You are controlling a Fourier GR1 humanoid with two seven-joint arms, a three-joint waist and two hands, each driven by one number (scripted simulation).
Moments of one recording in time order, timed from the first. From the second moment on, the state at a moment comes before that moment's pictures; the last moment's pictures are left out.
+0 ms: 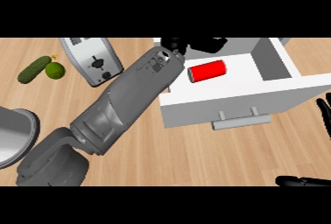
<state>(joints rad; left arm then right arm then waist) -1.43 0.00 -0.60 -0.36 0.51 0.71 -0.04 0.10 -0.06 -0.25 -2.12 -0.08 0.20 0.15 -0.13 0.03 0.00</state>
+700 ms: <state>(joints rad) -1.42 0.00 -0.61 -0.37 0.60 0.78 -0.07 0.09 -0.12 -0.24 -2.19 0.04 0.21 0.10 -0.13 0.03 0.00</state>
